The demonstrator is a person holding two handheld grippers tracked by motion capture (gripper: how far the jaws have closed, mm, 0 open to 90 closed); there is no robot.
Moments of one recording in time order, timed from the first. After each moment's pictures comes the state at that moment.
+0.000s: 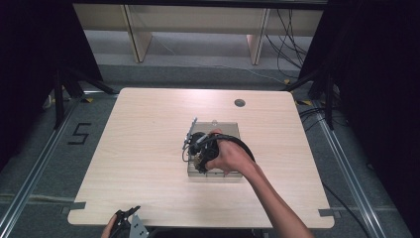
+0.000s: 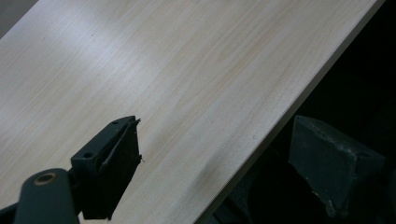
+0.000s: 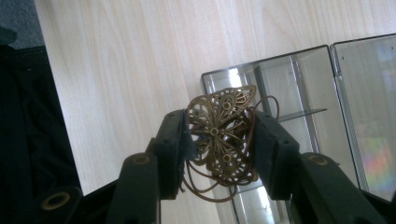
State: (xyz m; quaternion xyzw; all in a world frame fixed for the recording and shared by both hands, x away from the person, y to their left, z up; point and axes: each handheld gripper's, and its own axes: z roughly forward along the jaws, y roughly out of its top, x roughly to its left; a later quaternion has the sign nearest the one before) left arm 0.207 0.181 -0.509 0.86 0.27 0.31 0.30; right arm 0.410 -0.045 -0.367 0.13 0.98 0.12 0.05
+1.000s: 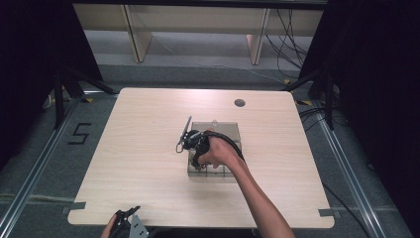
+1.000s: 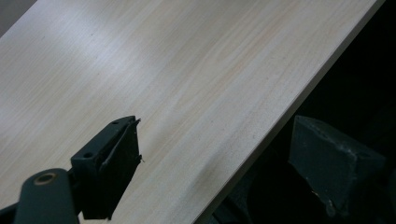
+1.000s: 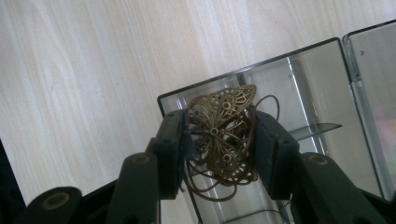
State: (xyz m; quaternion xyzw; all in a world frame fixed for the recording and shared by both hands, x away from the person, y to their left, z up) left arm 0.207 0.181 -0.509 0.86 0.27 0.31 0.29; right arm 0.454 -0.027 -0.415 0.16 0.98 0.10 0.03
